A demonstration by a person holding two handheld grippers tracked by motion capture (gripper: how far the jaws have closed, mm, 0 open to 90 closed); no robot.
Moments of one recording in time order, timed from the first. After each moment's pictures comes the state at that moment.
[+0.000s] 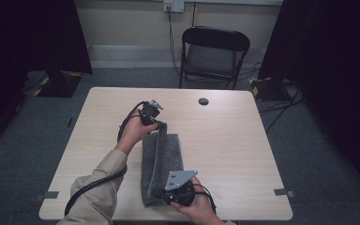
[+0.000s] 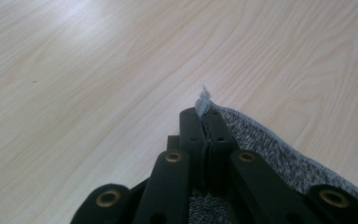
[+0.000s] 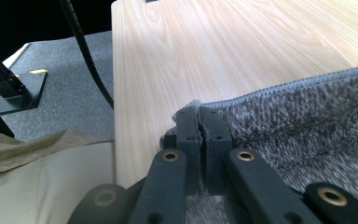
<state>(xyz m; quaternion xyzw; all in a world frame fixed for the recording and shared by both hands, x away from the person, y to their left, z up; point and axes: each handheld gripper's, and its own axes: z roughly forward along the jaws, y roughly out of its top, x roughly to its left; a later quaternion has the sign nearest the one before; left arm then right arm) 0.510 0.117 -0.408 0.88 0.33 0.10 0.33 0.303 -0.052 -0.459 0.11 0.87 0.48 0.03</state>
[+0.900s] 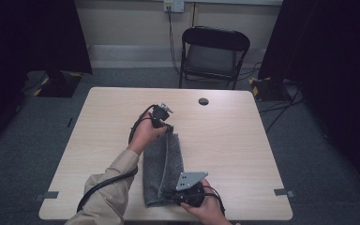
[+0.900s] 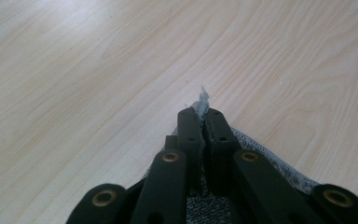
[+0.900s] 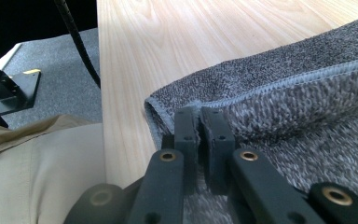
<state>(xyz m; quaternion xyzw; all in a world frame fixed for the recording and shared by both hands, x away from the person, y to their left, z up) 0.517 0.087 -0.428 0.88 0.33 0.09 0.32 0.304 -0.080 -0.474 0.14 0.87 0.47 0.02</state>
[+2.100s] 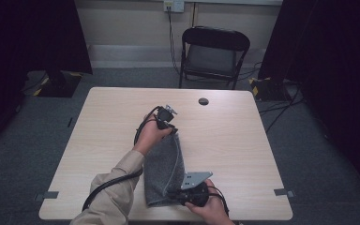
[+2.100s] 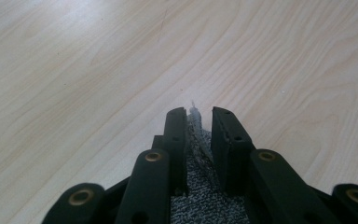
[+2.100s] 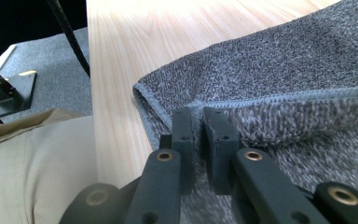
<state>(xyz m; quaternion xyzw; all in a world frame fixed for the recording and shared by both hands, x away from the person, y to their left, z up) 0.518 0.073 -0.438 0.88 0.34 0.10 0.32 0.306 -0.093 -0.481 0.16 0.87 0.46 0.02</state>
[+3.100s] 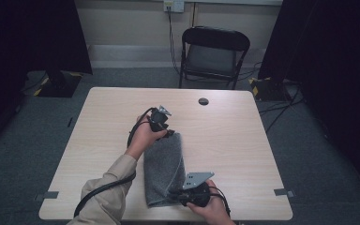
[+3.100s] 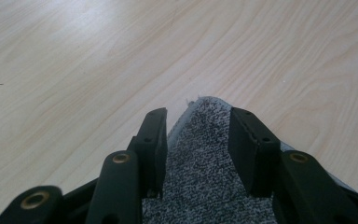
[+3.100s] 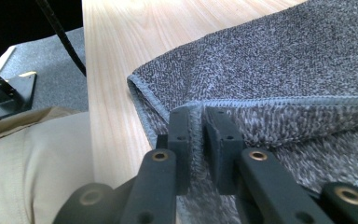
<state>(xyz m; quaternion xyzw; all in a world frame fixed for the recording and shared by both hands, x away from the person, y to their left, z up) 0.503 0.094 -0.432 0.87 0.34 0.11 0.33 0.307 -0.098 -0.486 0.17 0.87 0.46 0.02</state>
